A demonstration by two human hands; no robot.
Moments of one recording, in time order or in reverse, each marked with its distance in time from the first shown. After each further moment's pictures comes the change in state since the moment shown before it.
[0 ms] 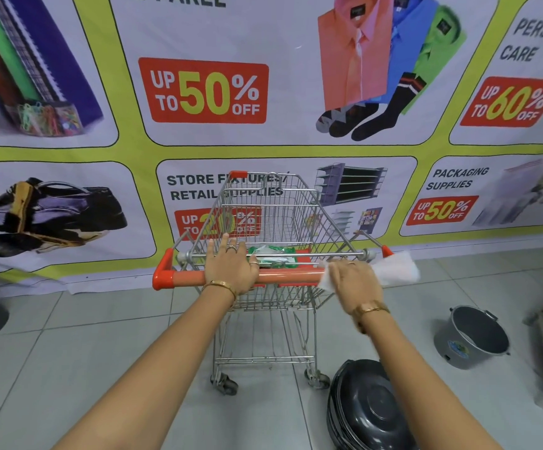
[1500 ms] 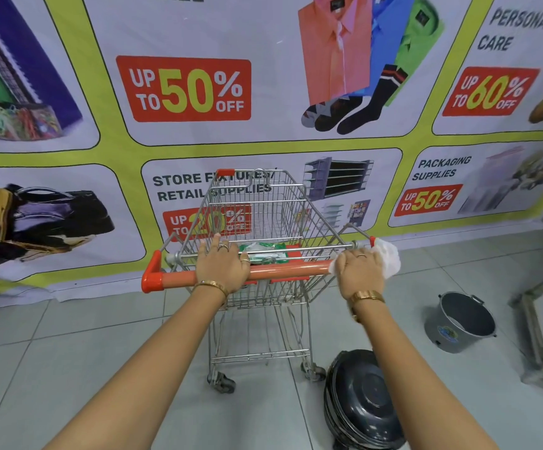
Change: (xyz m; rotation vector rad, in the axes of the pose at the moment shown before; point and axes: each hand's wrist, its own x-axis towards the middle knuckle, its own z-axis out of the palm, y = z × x) left_hand -0.001 0.004 -0.001 0.006 -0.029 0.034; right_hand -0.005 0.012 -0.007 0.075 -0.008 0.293
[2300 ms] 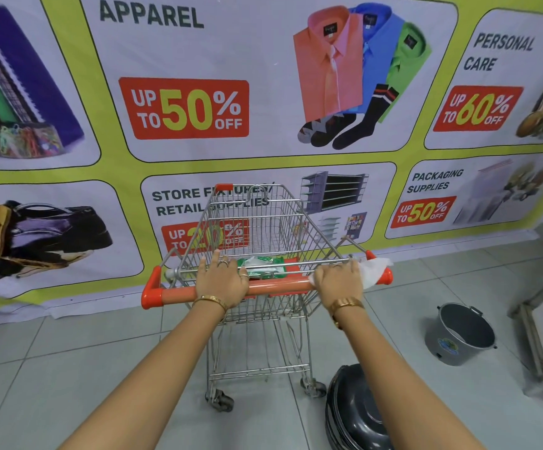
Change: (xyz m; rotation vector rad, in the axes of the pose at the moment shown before) left_hand 0.003 -0.003 -0.001 -0.034 -0.006 0.013; right_hand 0.007 -0.032 0.001 -0.254 -0.126 -0.076
